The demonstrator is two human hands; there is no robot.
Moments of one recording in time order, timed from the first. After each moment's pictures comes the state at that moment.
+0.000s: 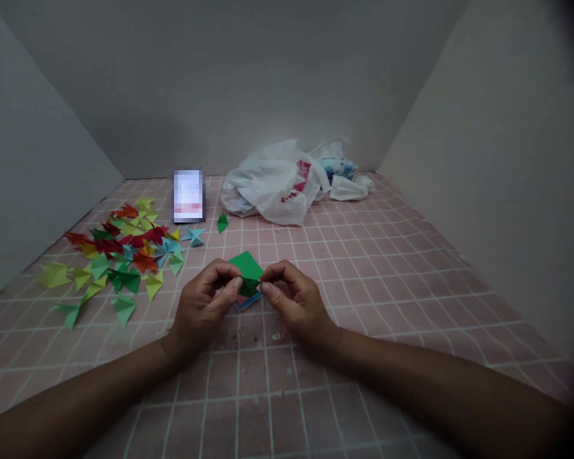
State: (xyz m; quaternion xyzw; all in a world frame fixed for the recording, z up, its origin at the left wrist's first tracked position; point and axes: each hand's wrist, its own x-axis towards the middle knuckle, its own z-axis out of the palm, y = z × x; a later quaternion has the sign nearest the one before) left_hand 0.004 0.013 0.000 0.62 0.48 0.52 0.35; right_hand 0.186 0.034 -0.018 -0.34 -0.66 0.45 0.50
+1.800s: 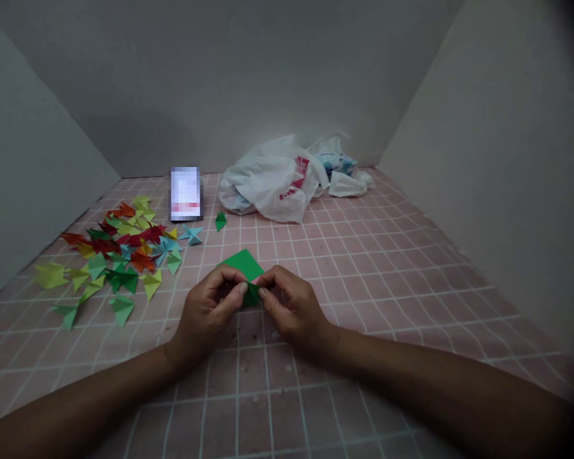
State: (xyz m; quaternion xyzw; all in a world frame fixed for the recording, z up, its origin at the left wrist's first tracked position) left_hand 0.011 0.006 -0.002 0.59 0.51 0.49 0.39; right_hand 0.185 0.030 -0.018 -0.33 -0.74 0.36 0.47
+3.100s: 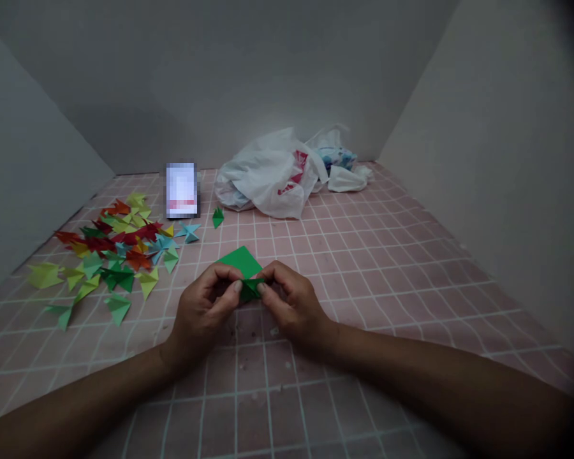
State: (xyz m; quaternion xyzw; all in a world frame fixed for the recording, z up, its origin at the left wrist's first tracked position) left_hand 0.012 0.003 -0.003 0.58 0.53 0.49 0.38; right_hand 0.185 0.031 -0.019 -0.34 -0.71 0.40 0.47
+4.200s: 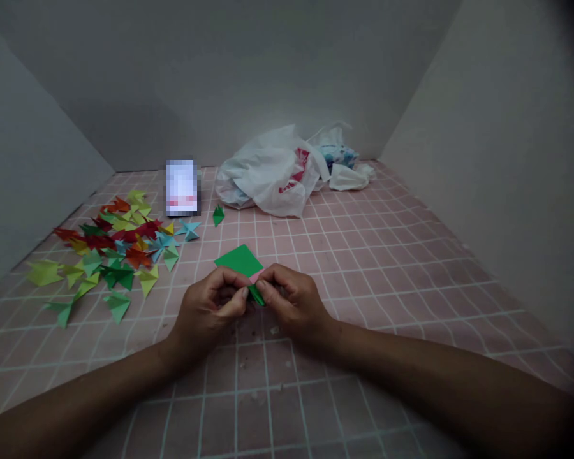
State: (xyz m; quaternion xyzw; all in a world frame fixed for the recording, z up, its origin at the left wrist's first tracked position) left_hand 0.017 0.004 0.003 0.56 0.53 0.47 0.44; right_hand 0.187 0.032 -0.019 -0.33 -0.72 0.42 0.45
